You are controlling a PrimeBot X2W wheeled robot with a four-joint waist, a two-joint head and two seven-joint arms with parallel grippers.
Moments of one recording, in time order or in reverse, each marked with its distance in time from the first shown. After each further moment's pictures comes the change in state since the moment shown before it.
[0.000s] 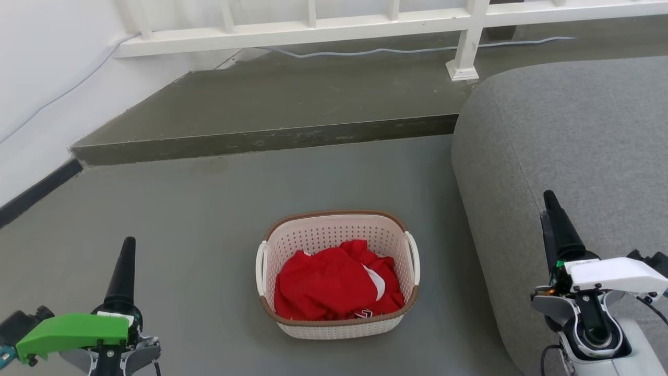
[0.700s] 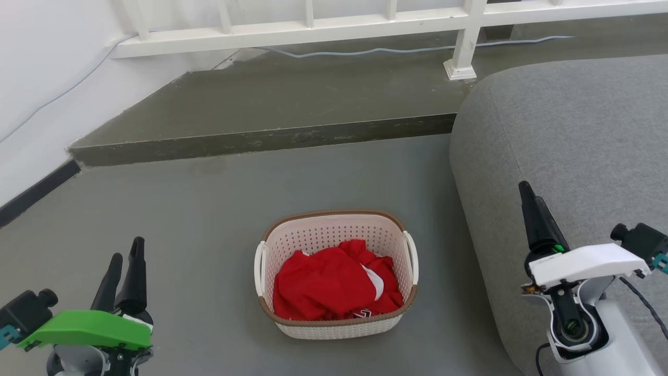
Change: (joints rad) left arm 0.000 0.089 -0.087 -0.004 0.394 0.000 -0.087; right arm -0.031 -0.028 0.084 -0.010 -0.392 -0.023 -0.070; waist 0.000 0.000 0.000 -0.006
